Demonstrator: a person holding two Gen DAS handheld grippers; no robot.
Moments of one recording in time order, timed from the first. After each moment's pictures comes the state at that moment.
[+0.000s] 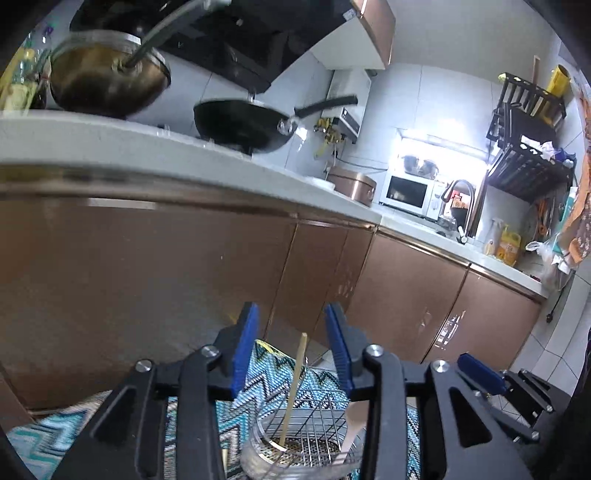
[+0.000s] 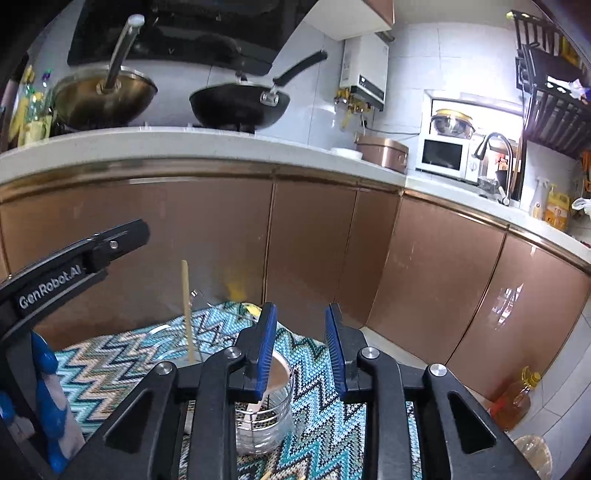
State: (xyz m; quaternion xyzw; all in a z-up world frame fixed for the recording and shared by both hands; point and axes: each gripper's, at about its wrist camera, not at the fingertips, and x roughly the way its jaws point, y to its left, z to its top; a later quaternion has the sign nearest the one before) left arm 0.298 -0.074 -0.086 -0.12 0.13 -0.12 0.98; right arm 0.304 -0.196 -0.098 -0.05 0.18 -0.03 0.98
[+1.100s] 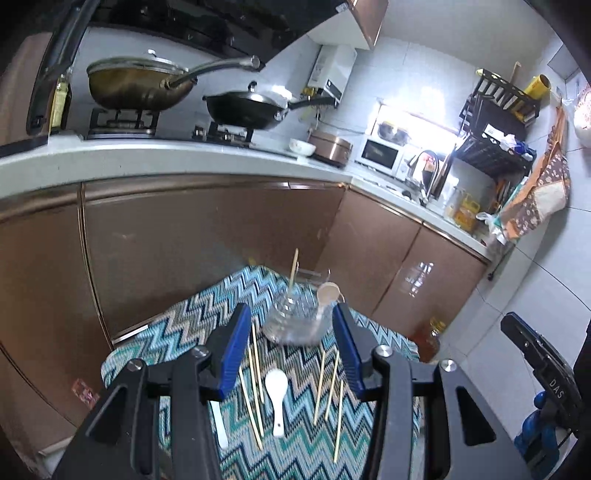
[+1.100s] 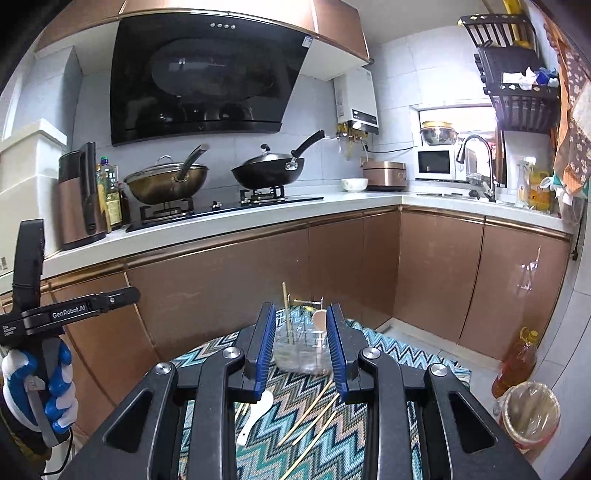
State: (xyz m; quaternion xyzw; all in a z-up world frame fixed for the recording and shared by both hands) left arm 0.084 0.047 0.002 -0.12 0.26 -0.18 0.94; right arm 0.032 -0.182 0.005 0.04 0.16 0.03 0.99
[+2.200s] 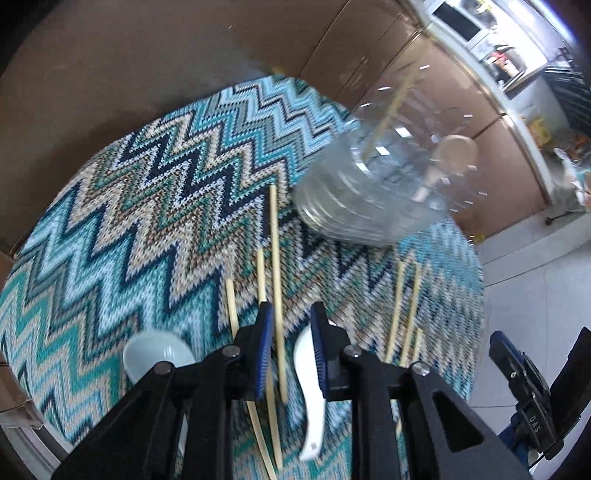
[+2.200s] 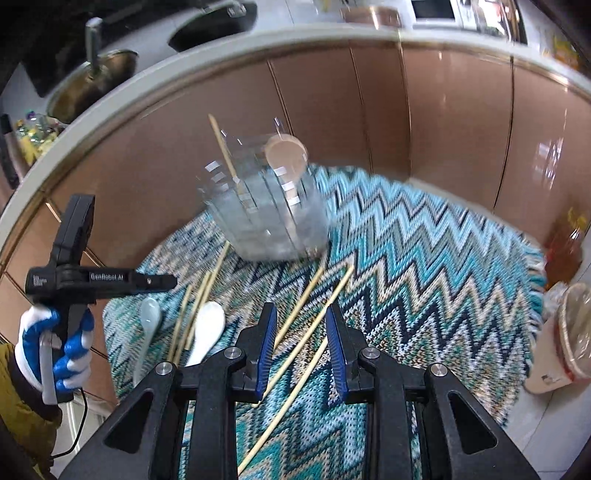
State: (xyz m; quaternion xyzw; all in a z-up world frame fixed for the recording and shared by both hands) left arm 0.309 -0.020 -0.224 -0.12 0.58 -0.17 0.79; right arm 0.204 -0.241 -0.185 0.13 0.41 0.06 0.90
